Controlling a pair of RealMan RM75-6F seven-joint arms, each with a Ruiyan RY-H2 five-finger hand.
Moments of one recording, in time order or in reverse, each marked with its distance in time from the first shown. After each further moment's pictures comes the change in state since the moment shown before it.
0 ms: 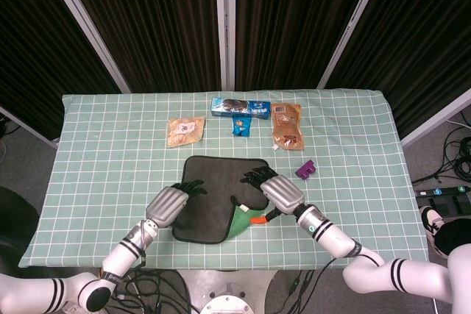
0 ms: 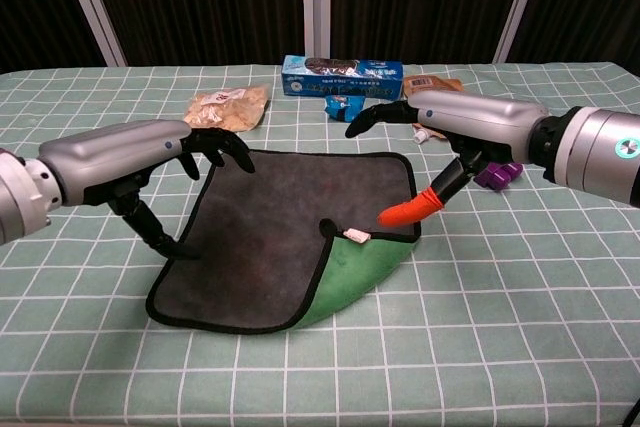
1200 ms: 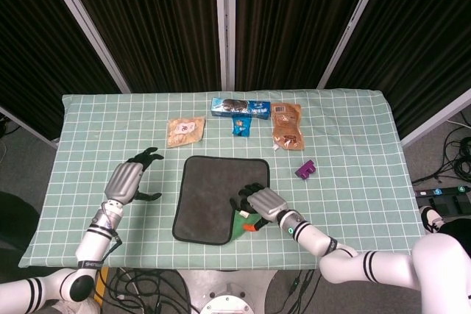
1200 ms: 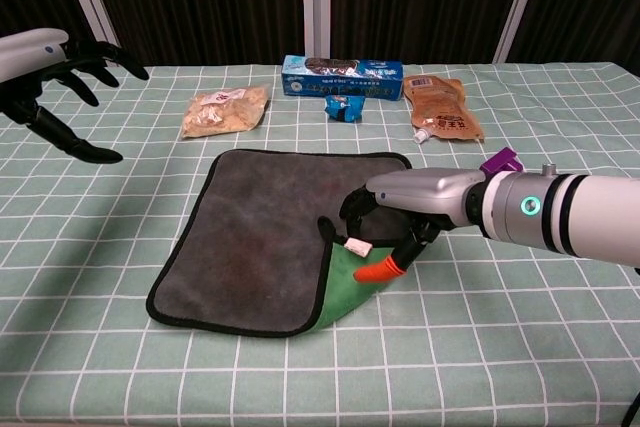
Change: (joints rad) left arm 0.092 0.109 -0.117 0.008 -0.125 0.105 -0.093; right arm 0.098 -0.149 -0.013 0.109 0.249 -0.217 -0.216
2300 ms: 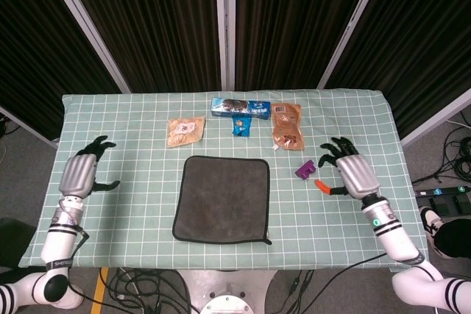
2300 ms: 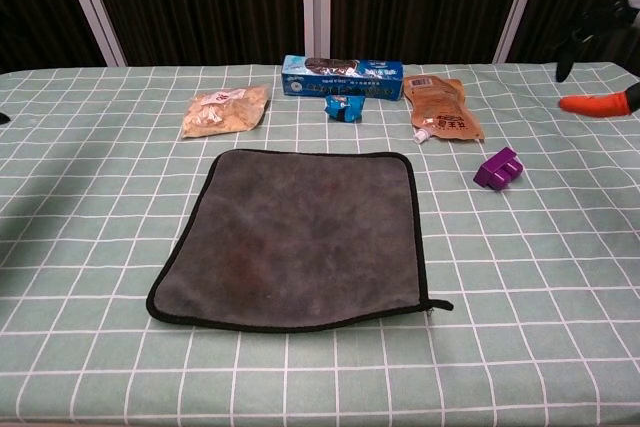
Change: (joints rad) left arm 0.097 0.133 -0.018 0.041 -0.046 0.092 -0.003; right arm -0.313 0.371 0.012 -0.054 -0.246 0.521 0.234
